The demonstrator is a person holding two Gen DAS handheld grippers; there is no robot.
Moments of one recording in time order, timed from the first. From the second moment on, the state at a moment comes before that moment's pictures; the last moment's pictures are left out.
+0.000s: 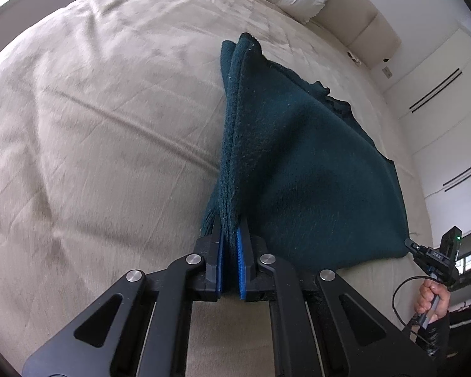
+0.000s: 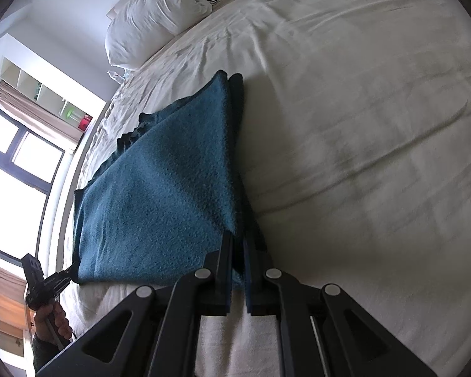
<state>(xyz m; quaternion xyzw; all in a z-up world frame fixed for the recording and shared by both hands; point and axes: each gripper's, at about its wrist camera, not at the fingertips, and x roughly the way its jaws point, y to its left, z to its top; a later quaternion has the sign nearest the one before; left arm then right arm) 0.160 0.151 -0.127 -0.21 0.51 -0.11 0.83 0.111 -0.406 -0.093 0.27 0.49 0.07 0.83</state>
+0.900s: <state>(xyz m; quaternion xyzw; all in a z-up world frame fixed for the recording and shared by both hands) 0.209 0.047 -0.066 -0.08 0.45 -0.17 0.87 0.168 -0.309 -0.058 0.34 0.44 0.25 0.79</state>
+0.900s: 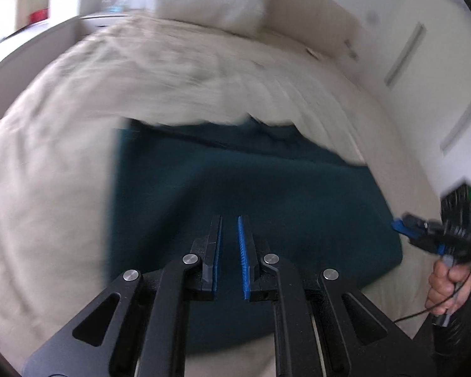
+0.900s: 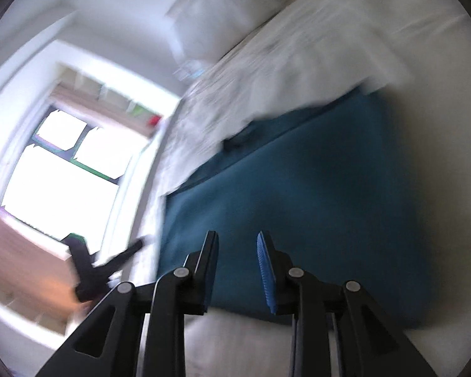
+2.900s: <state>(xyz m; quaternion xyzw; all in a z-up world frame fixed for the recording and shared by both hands) 0.162 0.207 -0.102 -0.31 0.38 0.00 0.87 0.177 -0.404 -0.071 0.43 0.33 0.13 0.83</state>
